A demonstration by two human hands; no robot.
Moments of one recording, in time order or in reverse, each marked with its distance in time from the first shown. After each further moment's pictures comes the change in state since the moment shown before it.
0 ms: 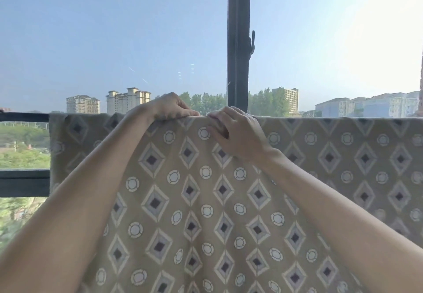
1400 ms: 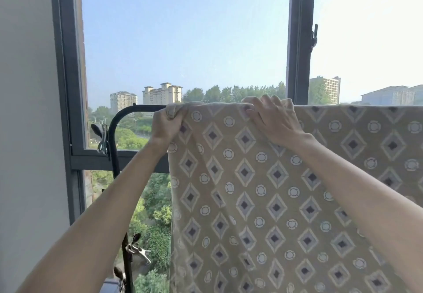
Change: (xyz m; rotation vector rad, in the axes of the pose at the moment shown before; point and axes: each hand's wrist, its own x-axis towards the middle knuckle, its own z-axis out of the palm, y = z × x) left_hand -0.169 -0.115 -0.060 -0.470 0.722 -0.221; right_hand 0.042 -0.120 0.019 -0.219 -0.293 0.176
